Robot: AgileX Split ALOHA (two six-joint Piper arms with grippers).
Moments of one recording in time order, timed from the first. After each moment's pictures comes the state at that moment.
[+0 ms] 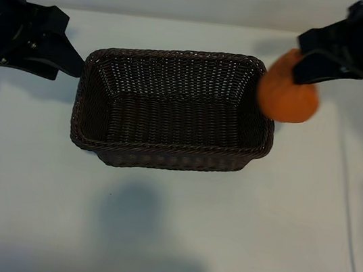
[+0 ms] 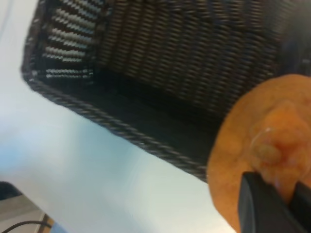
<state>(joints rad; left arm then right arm) -0.02 1.52 -1.23 -0.60 1.11 0.28 0.13 1.60 -1.37 0.57 1.06 -0.31</state>
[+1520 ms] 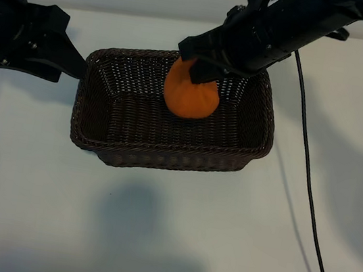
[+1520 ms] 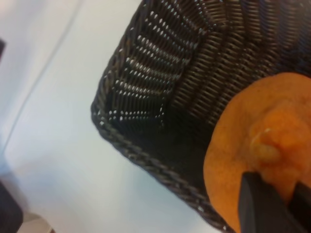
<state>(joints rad) -0.02 1.52 -1.23 -0.62 1.14 0.28 0.39 1.84 -1.53 0.58 0.87 -0.22</state>
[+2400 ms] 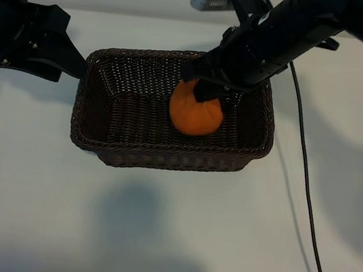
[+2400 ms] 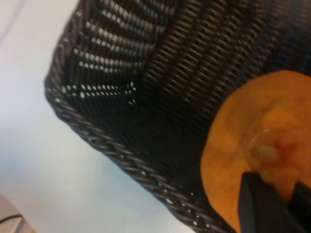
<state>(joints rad) -0.02 1.52 -1.23 -0.62 1.13 0.28 0.39 1.92 -1.53 0.54 0.91 -0.25</state>
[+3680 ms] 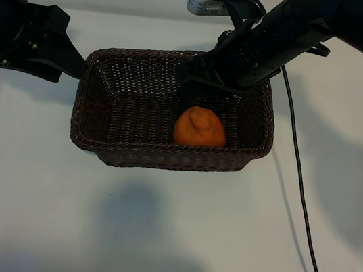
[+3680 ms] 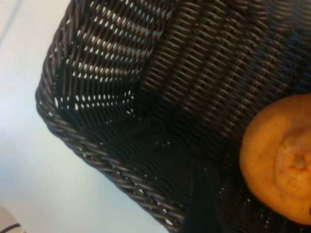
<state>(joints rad) -0.02 1.52 -1.23 -0.62 1.14 0.28 0.39 1.94 -1.53 0.57 0.88 -0.26</state>
